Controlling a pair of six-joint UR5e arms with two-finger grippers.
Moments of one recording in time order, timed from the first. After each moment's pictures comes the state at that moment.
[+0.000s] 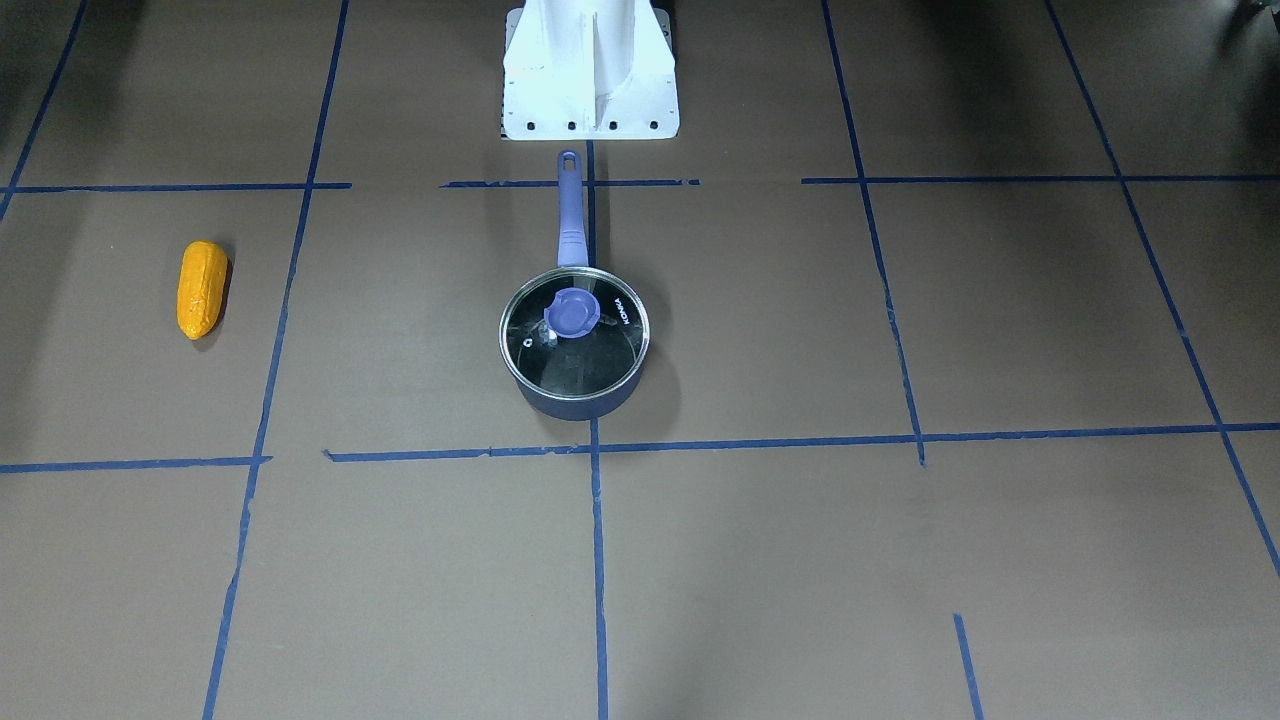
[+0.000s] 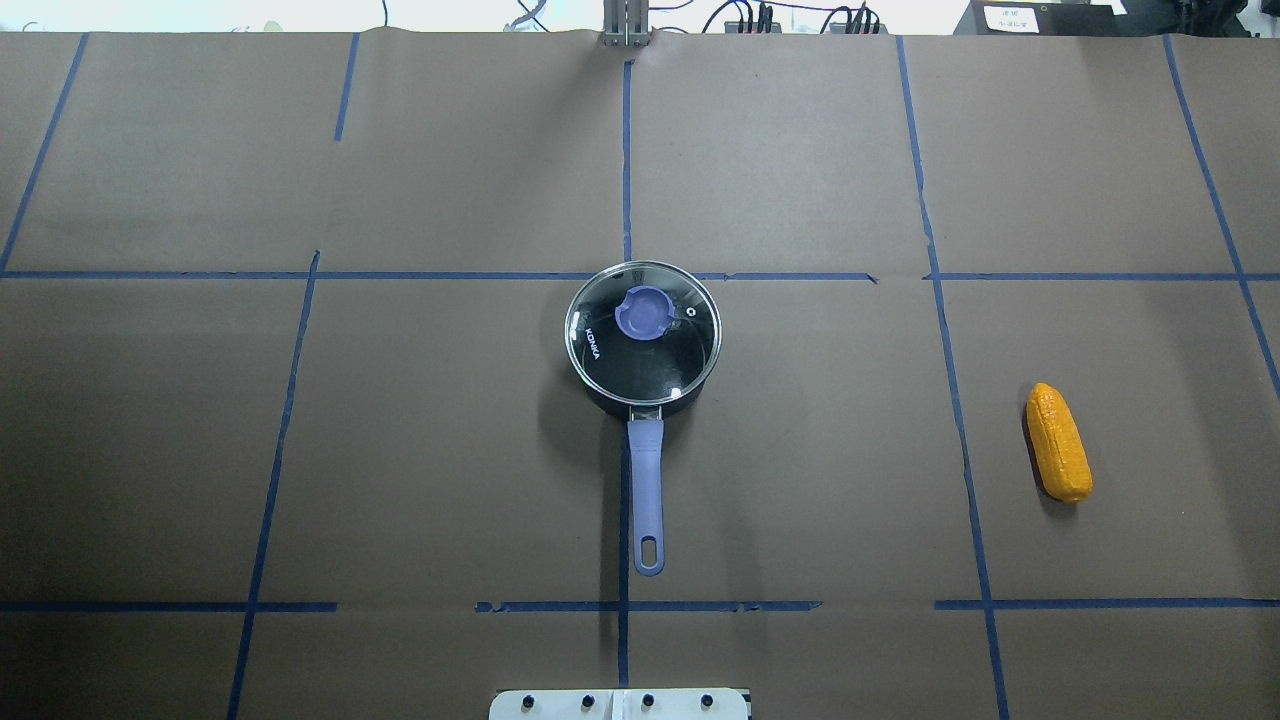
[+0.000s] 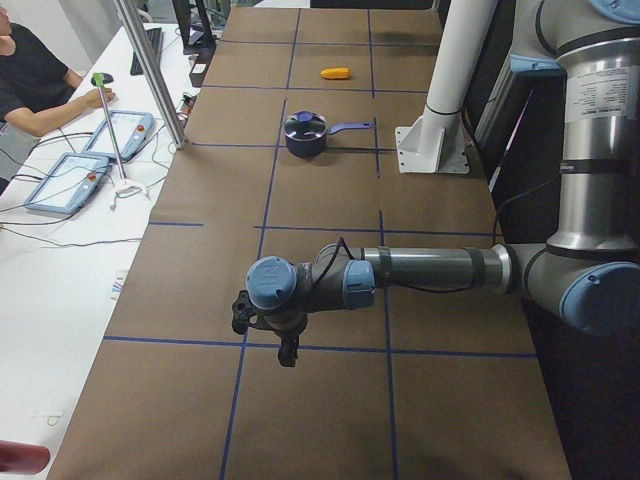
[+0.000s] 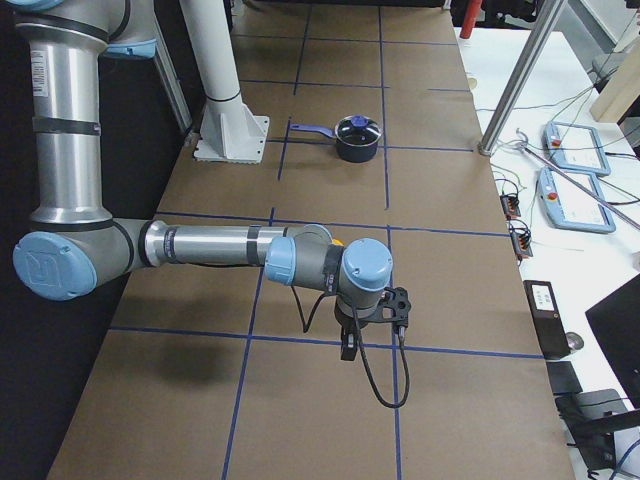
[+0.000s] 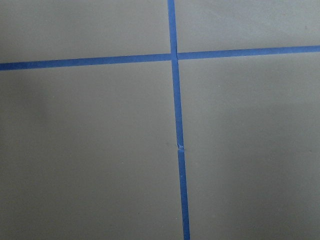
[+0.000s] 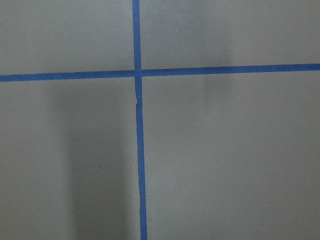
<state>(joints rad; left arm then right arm) -1.60 -1.52 -1.66 -1.47 -2.44 0.17 1.63 -1.61 1.66 -1.73 2.34 -0.08</state>
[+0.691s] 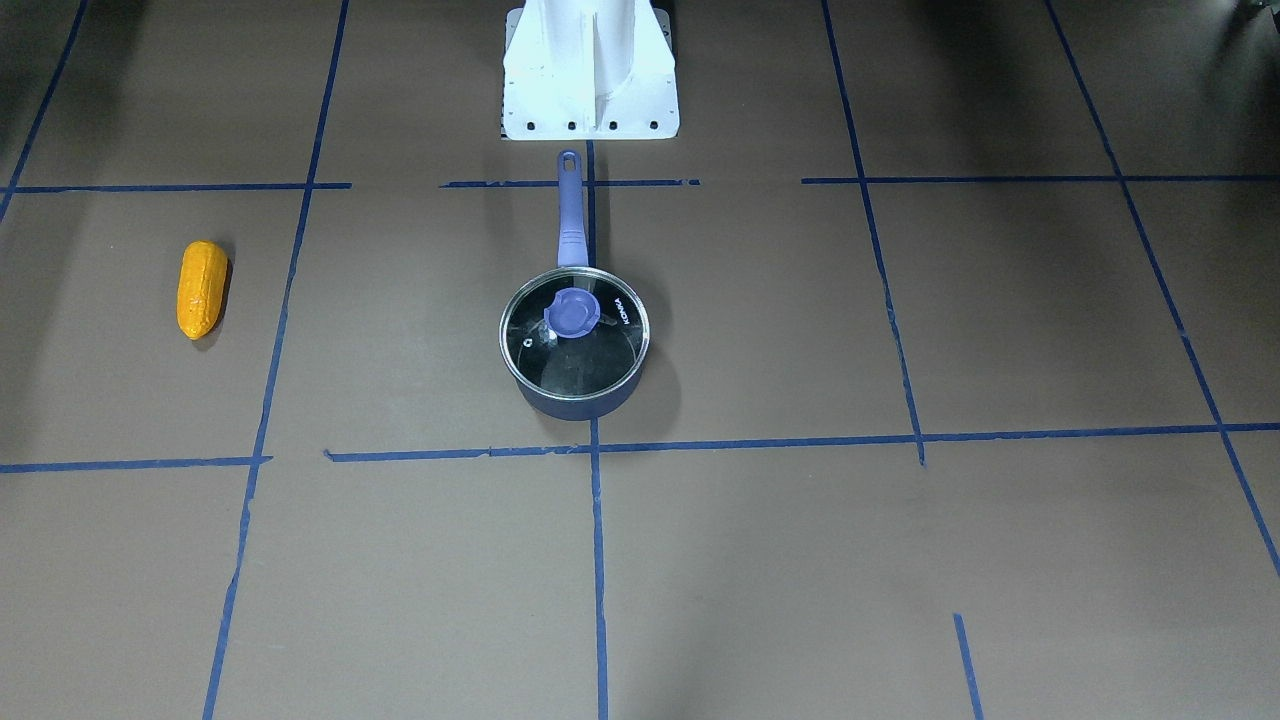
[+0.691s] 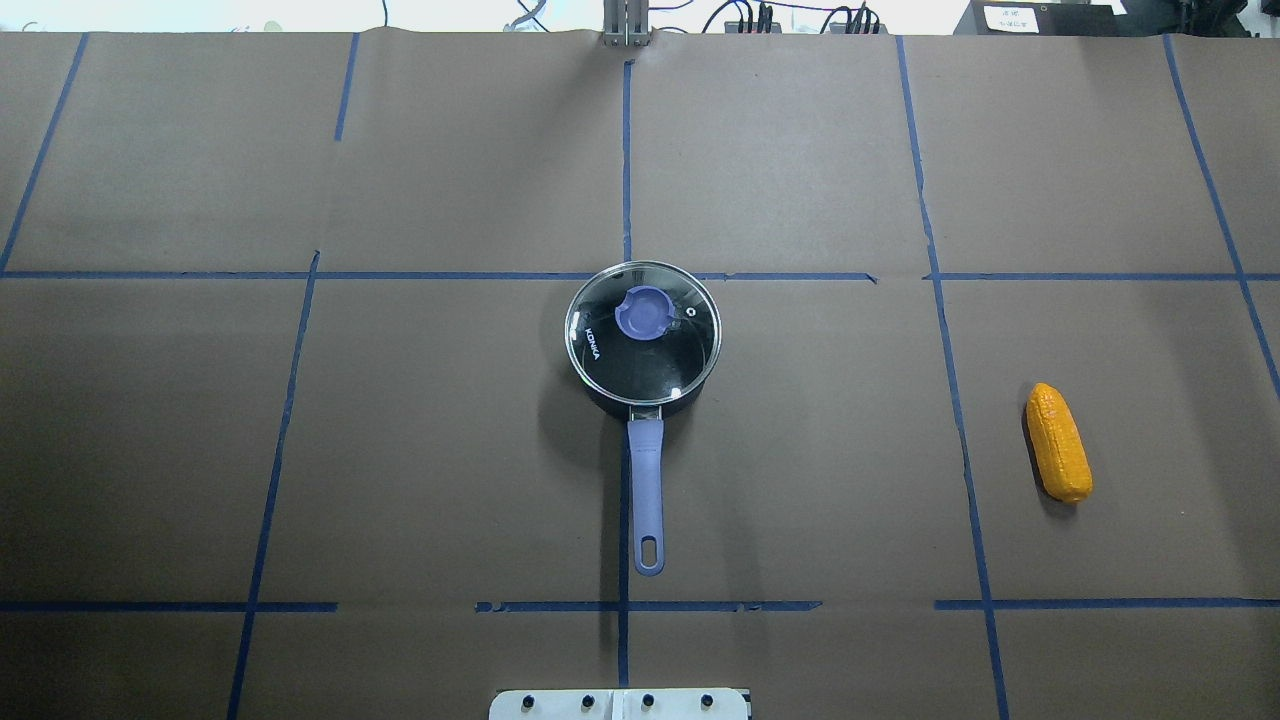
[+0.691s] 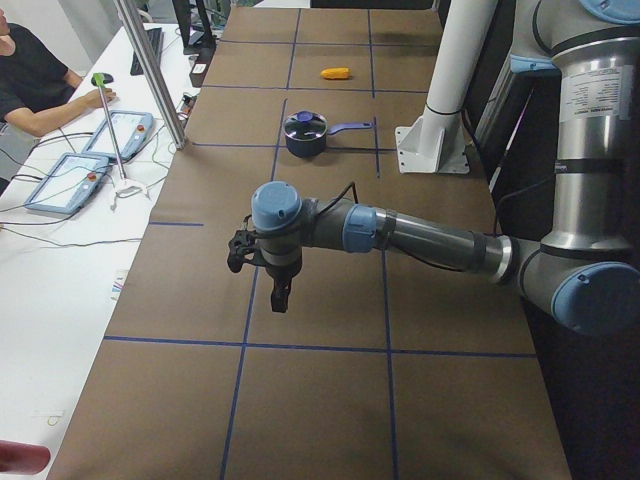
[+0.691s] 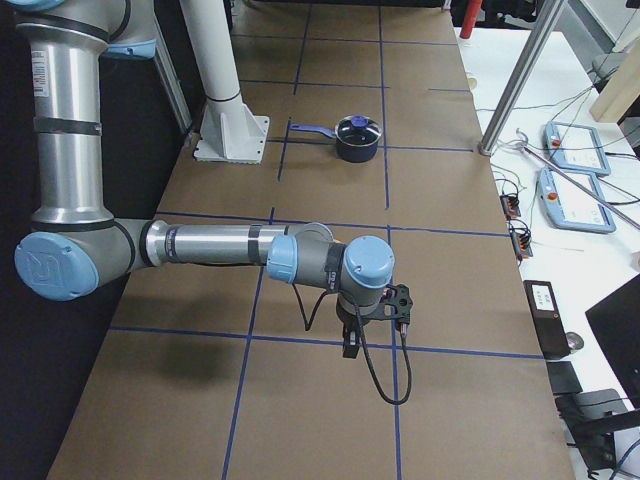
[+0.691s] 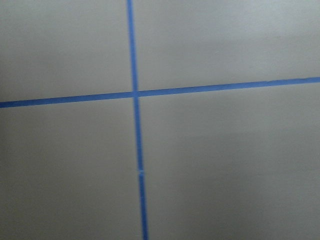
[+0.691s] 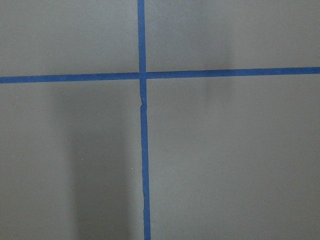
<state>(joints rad) -1.45 -1.51 -2.01 -1.38 -2.38 -0.15 1.63 -1.60 1.66 -1.73 2.35 -0.08</state>
